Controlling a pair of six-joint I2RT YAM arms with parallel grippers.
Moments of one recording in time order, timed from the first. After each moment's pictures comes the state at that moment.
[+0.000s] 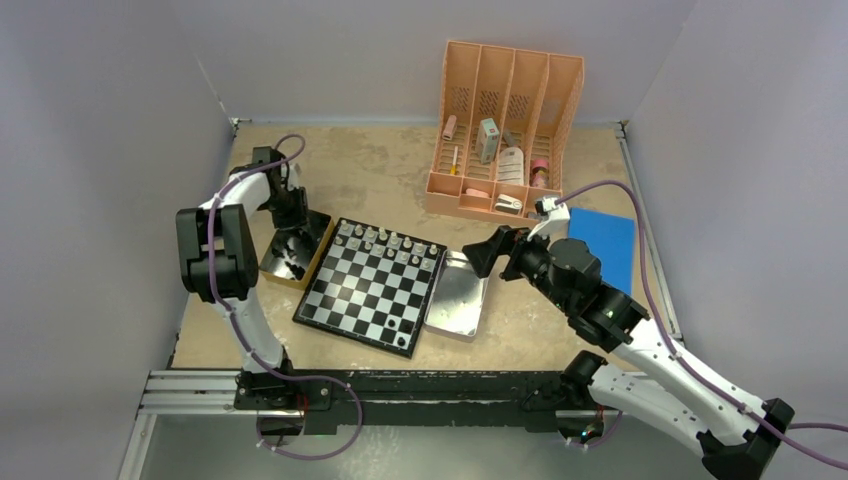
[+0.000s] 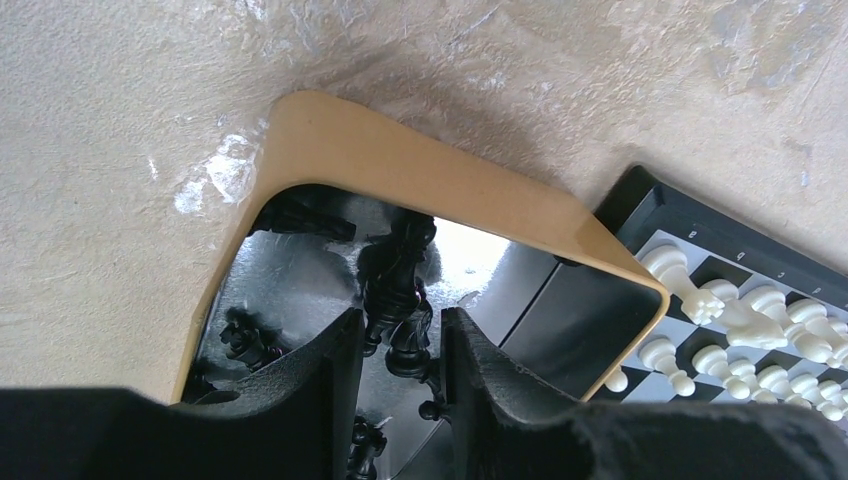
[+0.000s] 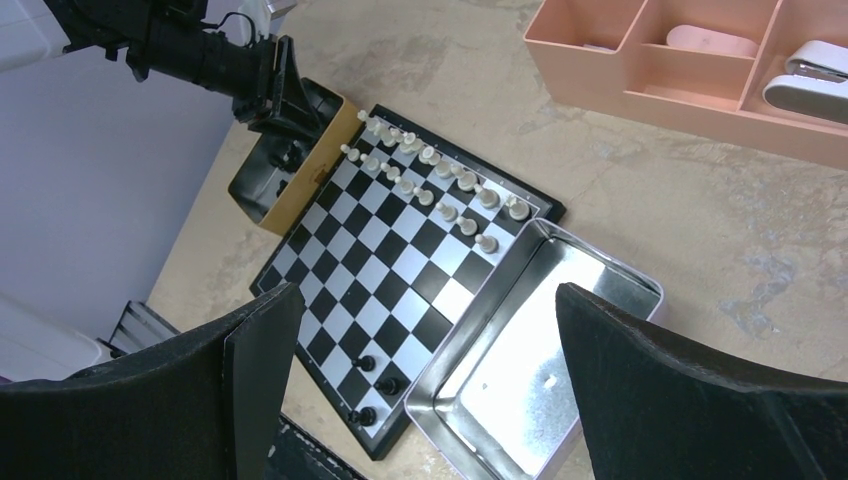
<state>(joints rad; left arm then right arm) 0.11 1.92 1.36 -0.73 0.20 -0.13 0.77 0.71 0.71 -0.25 0.17 0.60</state>
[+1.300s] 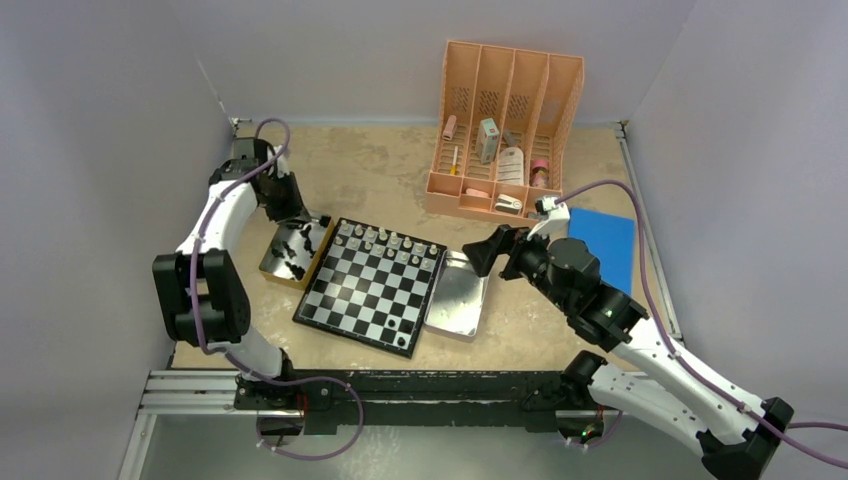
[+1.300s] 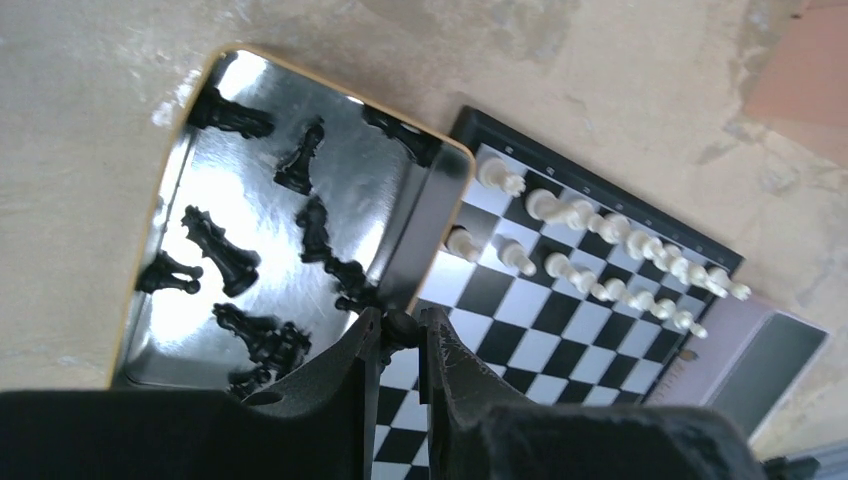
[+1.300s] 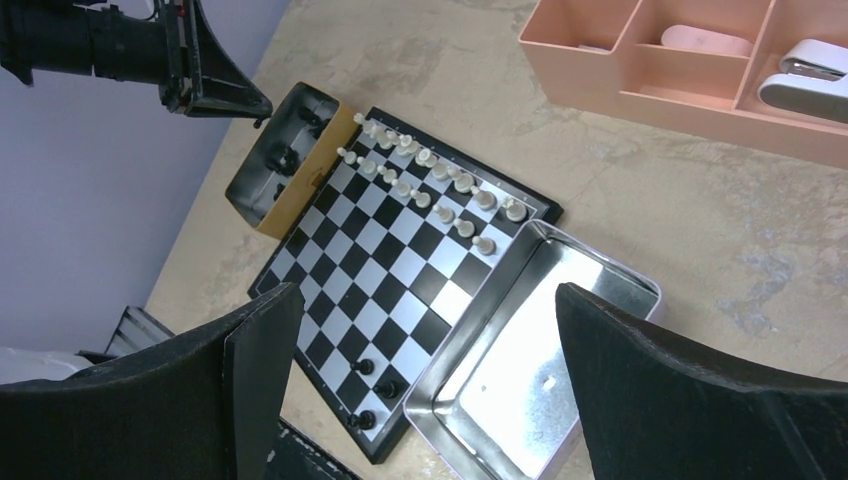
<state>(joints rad) 0.10 1.64 1.29 -0.74 0.26 -0.22 0.77 0.72 0.71 -0.25 0.18 0.60</state>
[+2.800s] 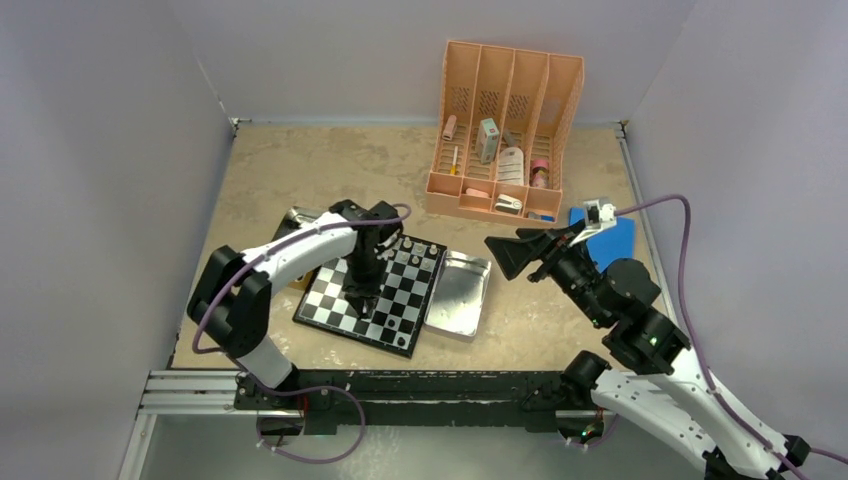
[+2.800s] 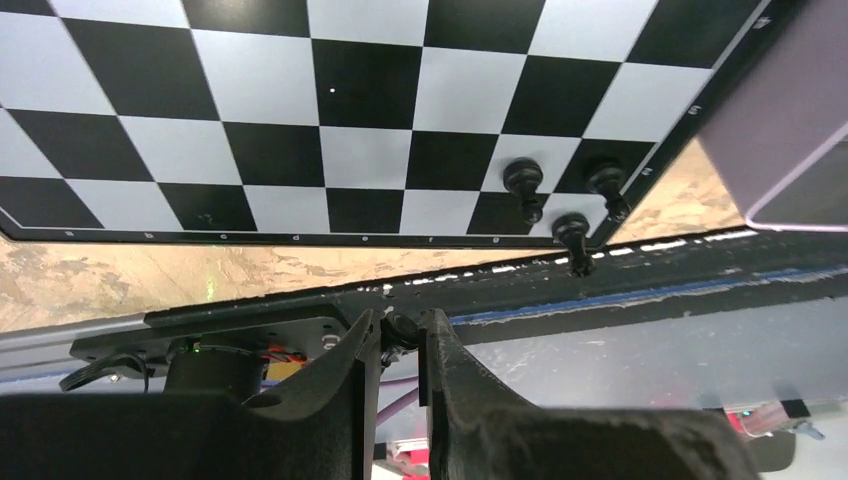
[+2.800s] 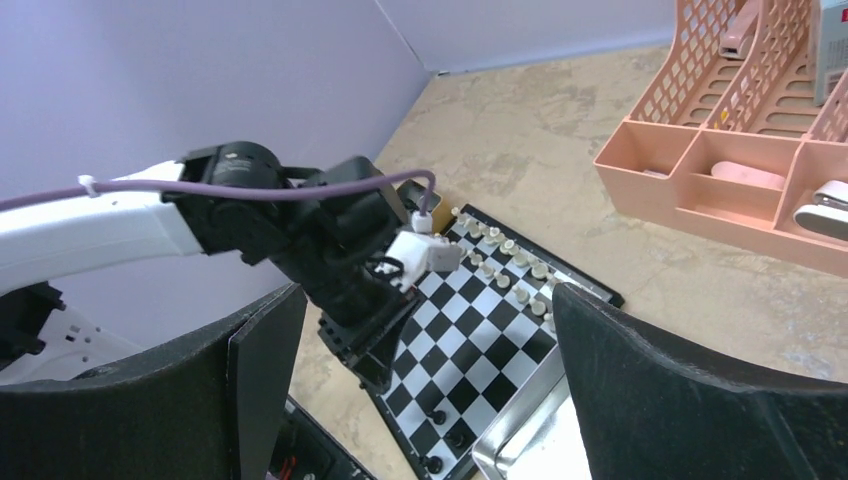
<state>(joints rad) -0.64 1.60 1.18 -1.19 0.14 -0.48 0.77 0.53 0.76 -0.22 0.14 0.59</state>
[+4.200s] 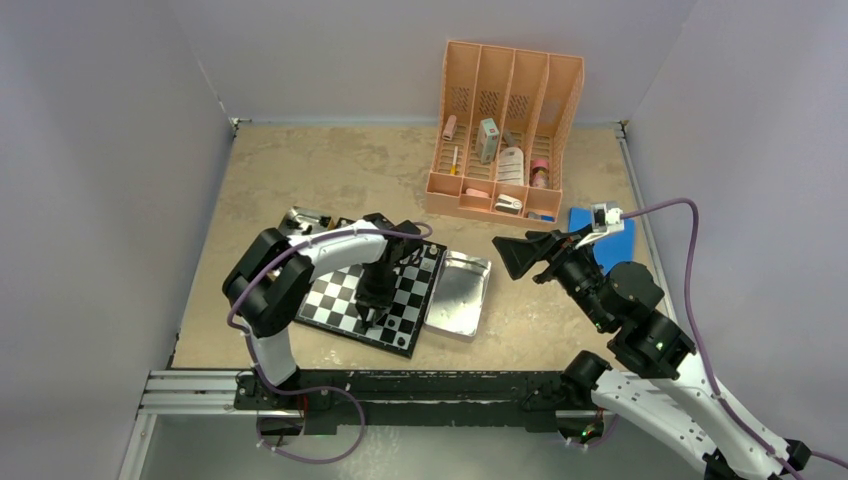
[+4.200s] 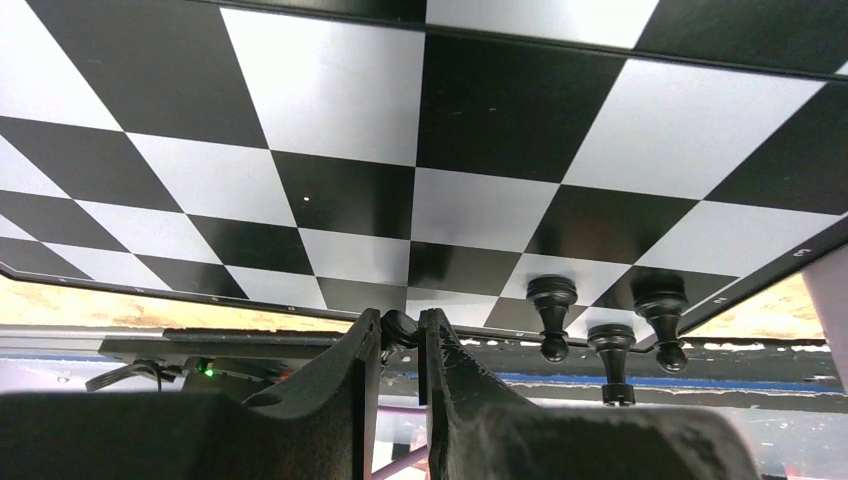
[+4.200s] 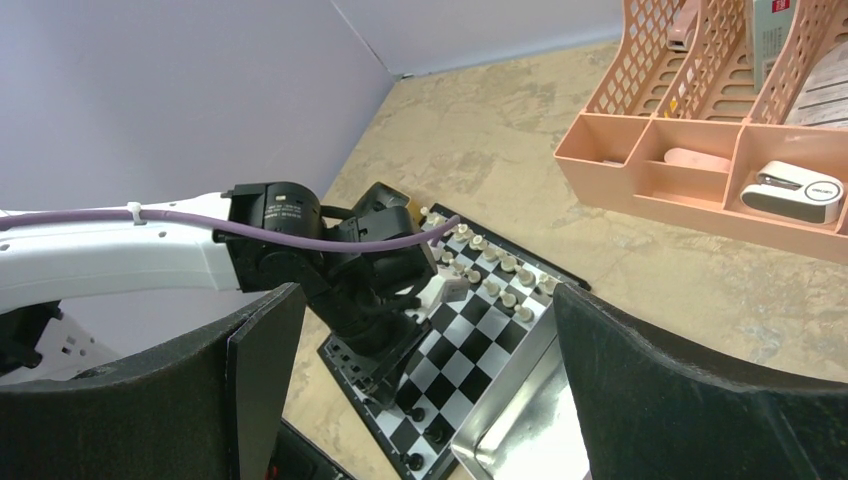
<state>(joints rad) -0.76 1.81 1.17 -1.15 0.02 -0.55 0.77 0.49 0.77 -0.30 0.22 0.59</state>
